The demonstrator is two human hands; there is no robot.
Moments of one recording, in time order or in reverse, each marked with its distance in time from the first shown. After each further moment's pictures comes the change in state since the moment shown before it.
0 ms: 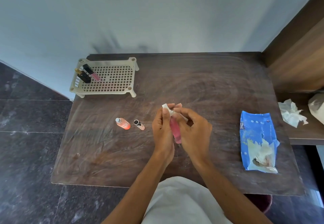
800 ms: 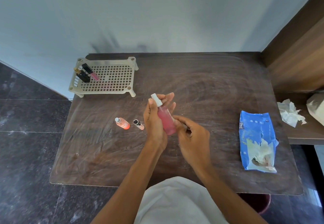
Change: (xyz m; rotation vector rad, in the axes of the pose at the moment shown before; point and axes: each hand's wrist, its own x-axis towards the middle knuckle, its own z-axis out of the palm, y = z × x) left_hand 0.025 0.016 -0.003 -0.152 -0.011 0.073; right_hand -0.015 0.013 -0.004 -0.076 -0.145 0.009
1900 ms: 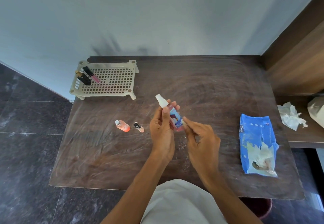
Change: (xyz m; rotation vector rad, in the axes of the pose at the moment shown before) left_hand -0.018 -0.012 0.006 0.041 0.045 -0.073; right_hand 0.001 0.022 -0.011 -0.284 0.216 -0.213
